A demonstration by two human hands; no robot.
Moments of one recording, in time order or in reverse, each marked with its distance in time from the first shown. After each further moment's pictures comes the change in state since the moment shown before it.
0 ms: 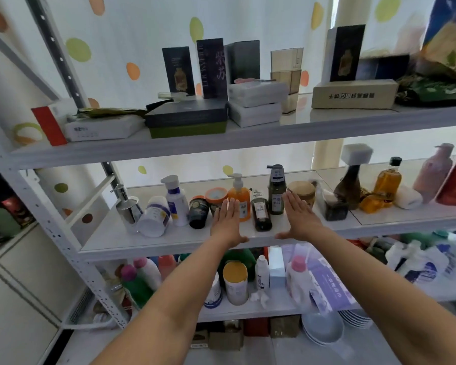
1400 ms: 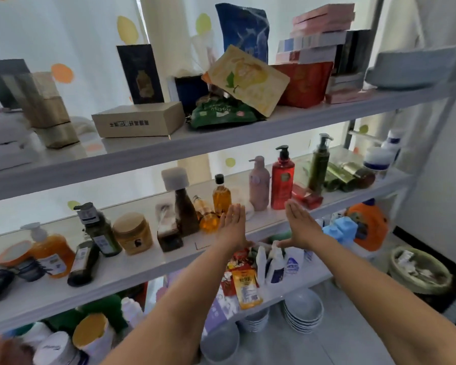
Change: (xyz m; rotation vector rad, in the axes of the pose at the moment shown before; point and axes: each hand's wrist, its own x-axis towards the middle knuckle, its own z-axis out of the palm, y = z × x) left_hand 0.123 0.492 0.043 -0.030 -0.019 0.375; right_hand -0.104 0.474 -0.052 0.056 -0.029 0.296
